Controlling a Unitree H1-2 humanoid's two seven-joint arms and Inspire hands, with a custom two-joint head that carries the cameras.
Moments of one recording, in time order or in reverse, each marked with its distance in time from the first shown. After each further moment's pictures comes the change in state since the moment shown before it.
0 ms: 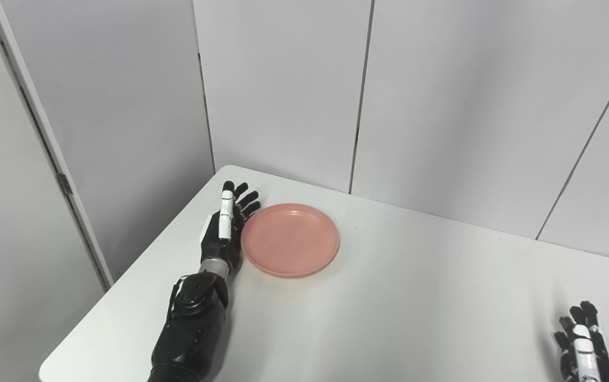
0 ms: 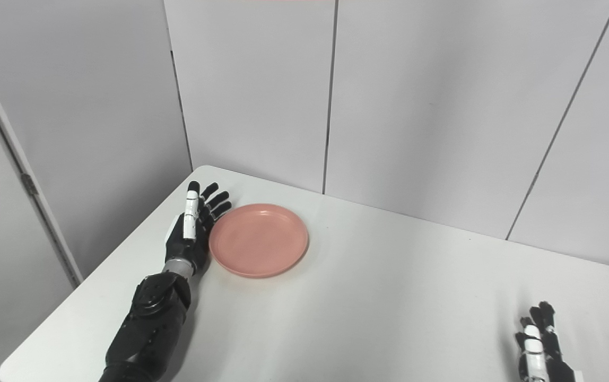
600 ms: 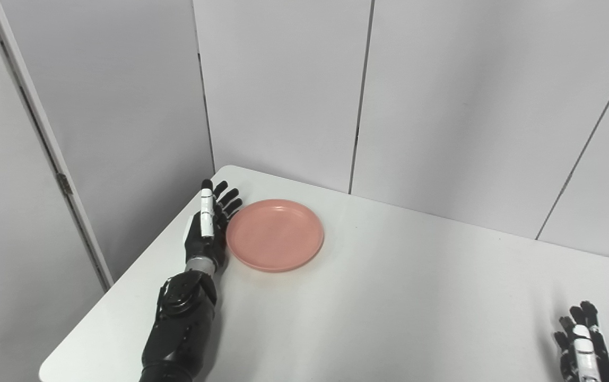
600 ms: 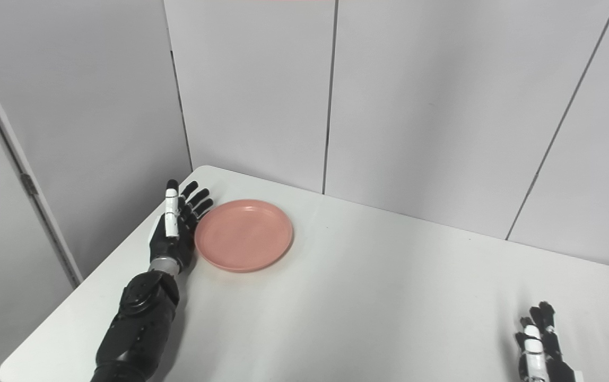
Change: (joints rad) left arm 0.000 0.003 0.056 -0.004 -0.028 0.006 0.023; right arm 0.000 0.001 0.000 0.000 0.003 0.000 0.000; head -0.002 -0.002
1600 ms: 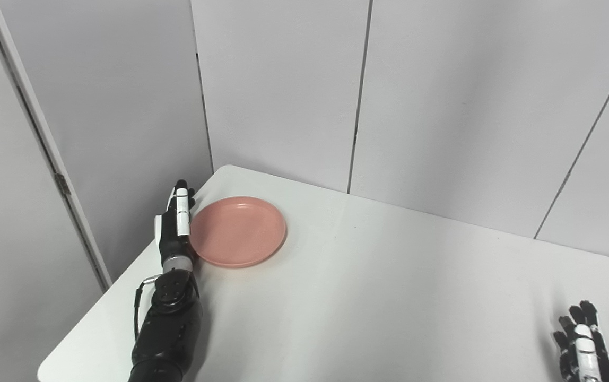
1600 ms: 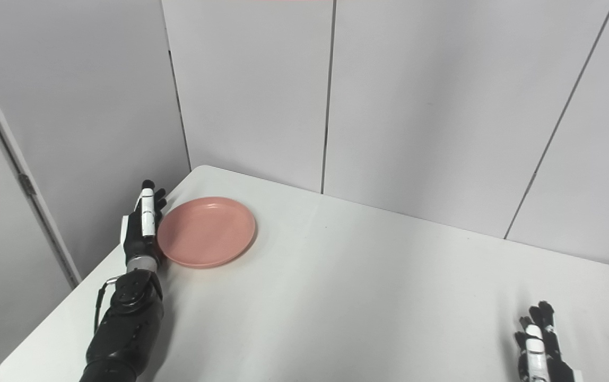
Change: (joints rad) left arm -0.001 0.042 0.057 0.027 0.106 -0.032 0.162; right arm 0.000 0.001 0.000 0.001 -0.001 0.000 0.000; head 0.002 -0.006
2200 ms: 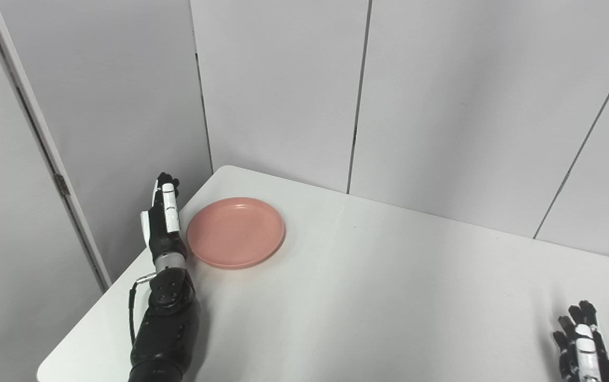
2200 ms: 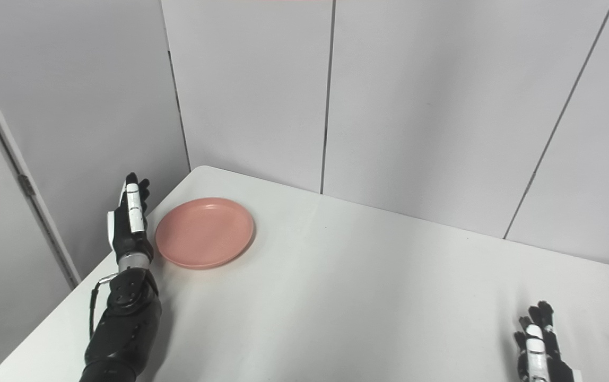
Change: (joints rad) left arm 0.000 -0.006 0.014 0.011 0.074 -0.101 0.095; right arm -0.001 0.001 0.001 0.002 -0.002 0.000 0.000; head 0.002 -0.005
